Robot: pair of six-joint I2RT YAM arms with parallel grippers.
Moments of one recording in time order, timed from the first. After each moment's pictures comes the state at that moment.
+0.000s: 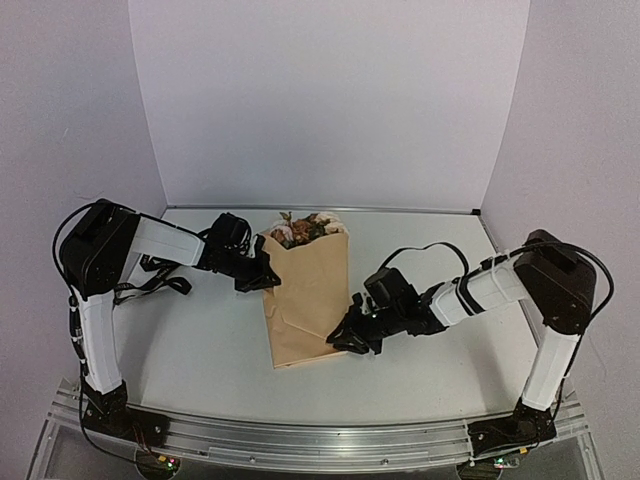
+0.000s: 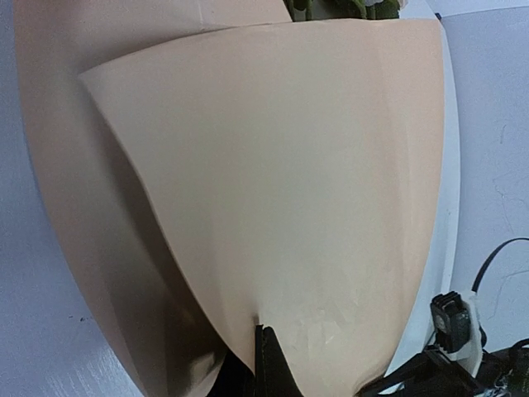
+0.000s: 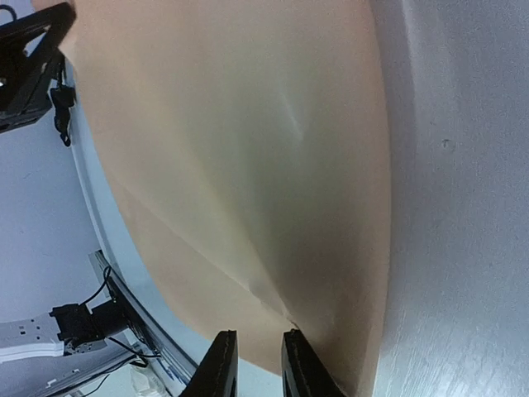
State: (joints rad) left arm -0.52 2.00 1.19 -0.04 0.47 -0.69; right arm 0.86 1.85 0.88 0.15 -0.39 1.18
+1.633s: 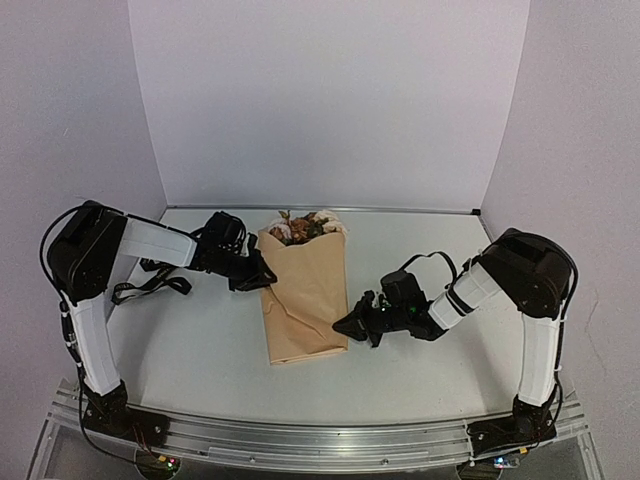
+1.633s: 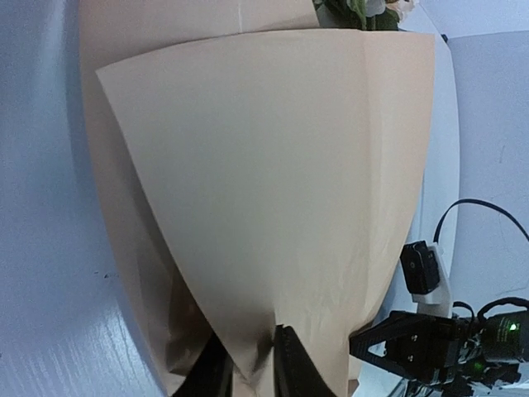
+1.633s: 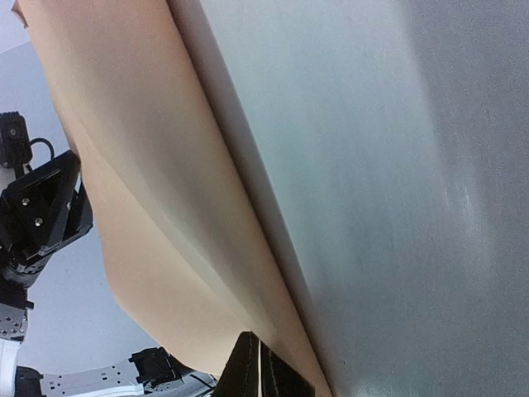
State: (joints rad) left arm -0.52 1.92 1.13 -0.05 0.42 -0.76; right arm 0.73 2.03 0.81 0.60 -0.47 1.41
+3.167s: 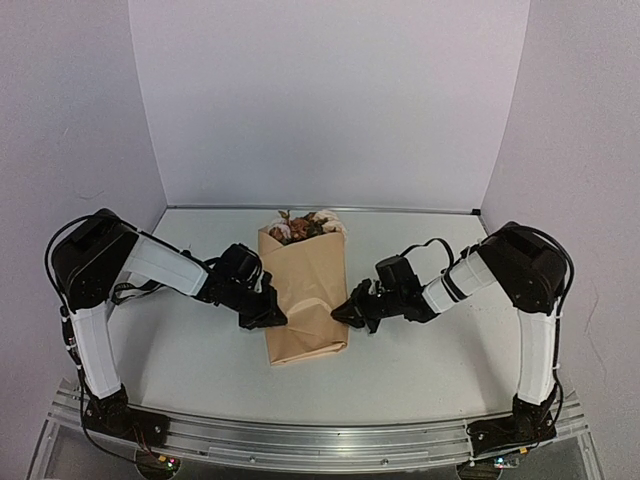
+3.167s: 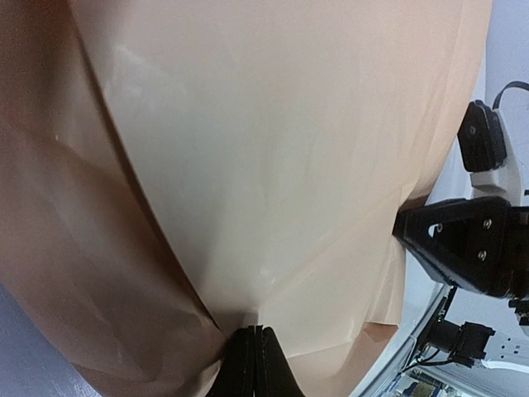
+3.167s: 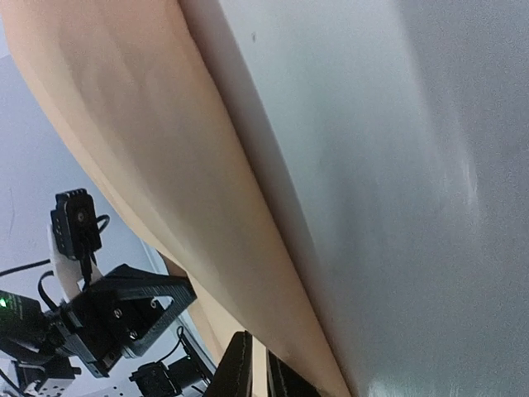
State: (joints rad) left arm -0.68 1.90 0.96 0.01 0.44 -0.89; right arm 0.68 2.07 0.96 0.43 -0.49 1.35
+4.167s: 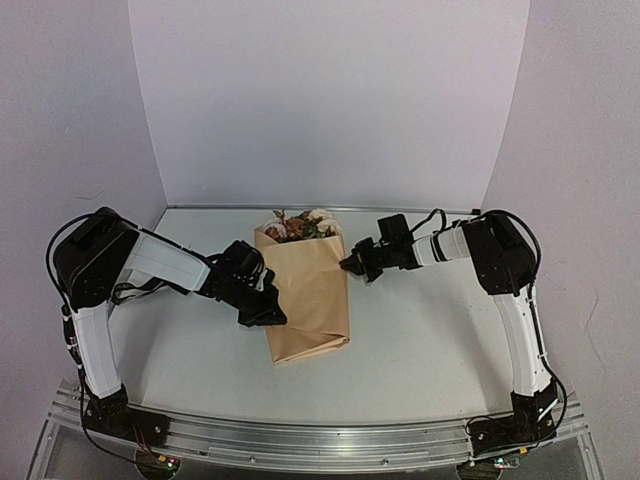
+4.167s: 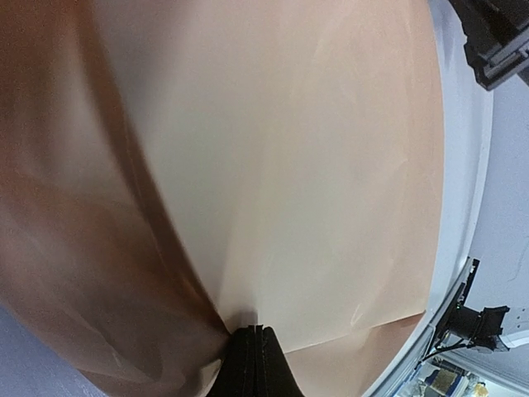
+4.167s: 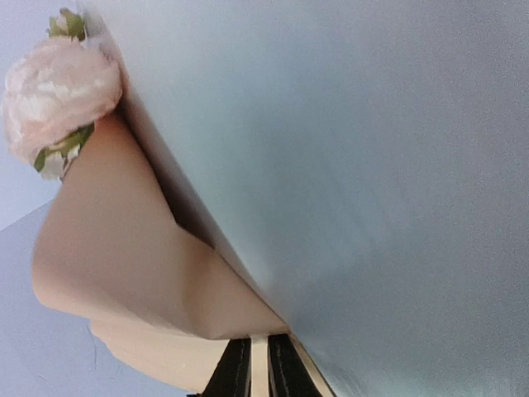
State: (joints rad) left arm -0.67 1.92 1.01 -0.08 0.44 -0.79; right arm 0.46 2.39 1.59 0.11 -0.49 1.45
